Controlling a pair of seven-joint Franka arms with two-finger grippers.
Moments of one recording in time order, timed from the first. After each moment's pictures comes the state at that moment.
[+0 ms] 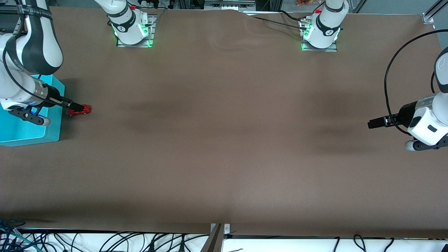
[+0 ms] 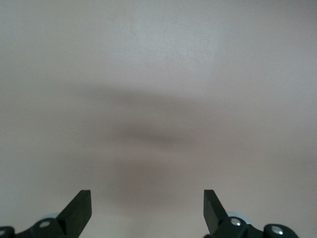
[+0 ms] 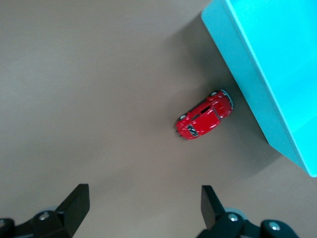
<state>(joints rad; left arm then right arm) 0.14 0.35 -0.12 -1.40 -0.01 1.58 -0.16 -0.08 0.12 -0.04 -2.07 -0.12 2.00 0.44</state>
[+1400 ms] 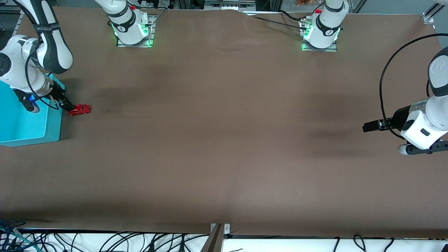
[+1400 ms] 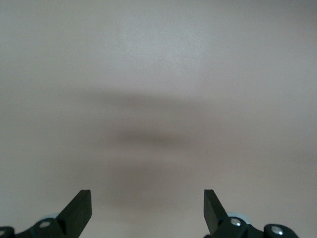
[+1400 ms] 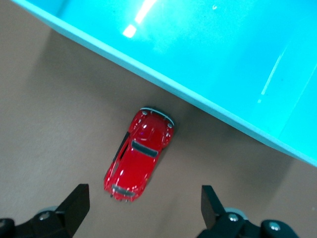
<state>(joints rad) 0.11 0.39 -0.12 -1.34 -0.01 1.58 -0.15 -0.10 0.16 -0.27 -2.41 -0.16 2.55 0.72</state>
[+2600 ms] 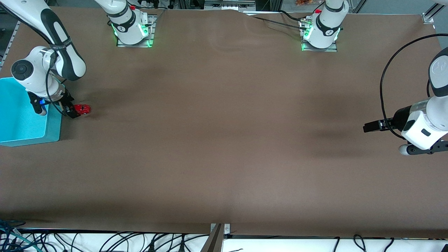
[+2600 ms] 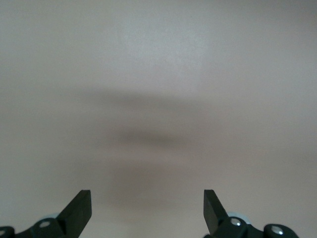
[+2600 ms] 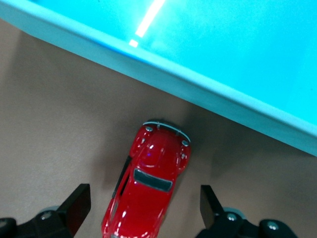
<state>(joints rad) 0.11 0.39 -0.12 -1.34 -0.01 1.58 -0.15 -0.10 0.32 -0.27 -2.43 -0.16 2.79 0.83</state>
